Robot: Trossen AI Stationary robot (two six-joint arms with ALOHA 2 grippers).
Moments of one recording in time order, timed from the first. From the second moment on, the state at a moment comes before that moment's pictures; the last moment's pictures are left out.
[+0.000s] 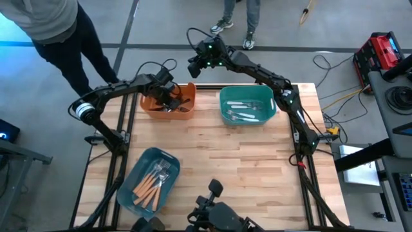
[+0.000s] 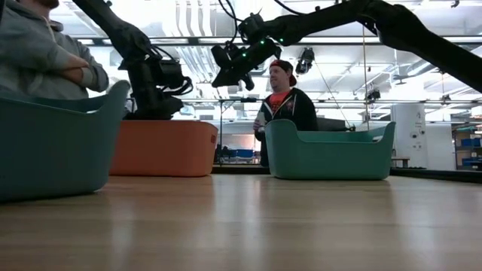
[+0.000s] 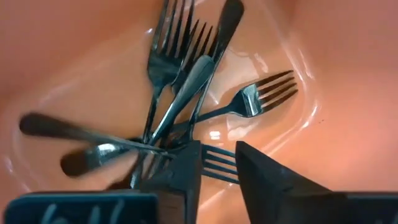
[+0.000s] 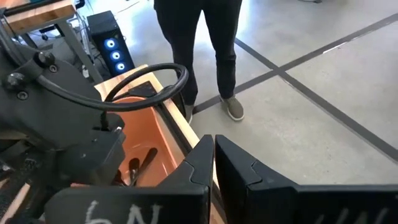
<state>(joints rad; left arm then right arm) 0.81 1.60 1.05 -0.70 0.12 -0.15 -0.60 2.29 2.35 -0.47 -0.18 0.07</state>
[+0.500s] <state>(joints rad) 0.81 1.59 1.21 -0.81 0.21 0.13 -0.61 2.29 2.35 -0.47 -0.18 0.07</state>
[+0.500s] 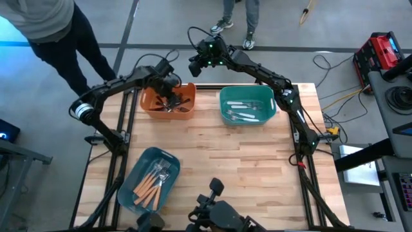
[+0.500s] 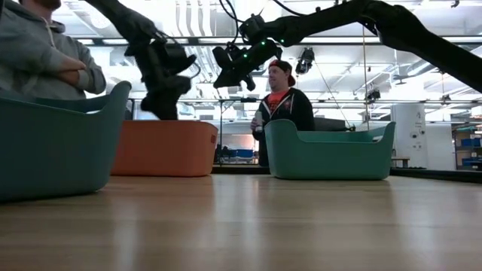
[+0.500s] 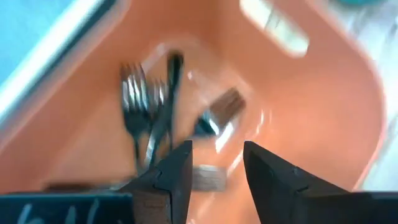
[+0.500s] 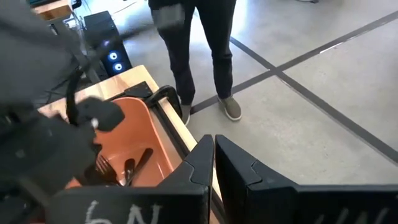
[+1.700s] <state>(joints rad) 0.82 1.75 1.30 -0.91 0.14 0.13 -0.67 2.28 2.35 -0.57 -0.18 0.03</state>
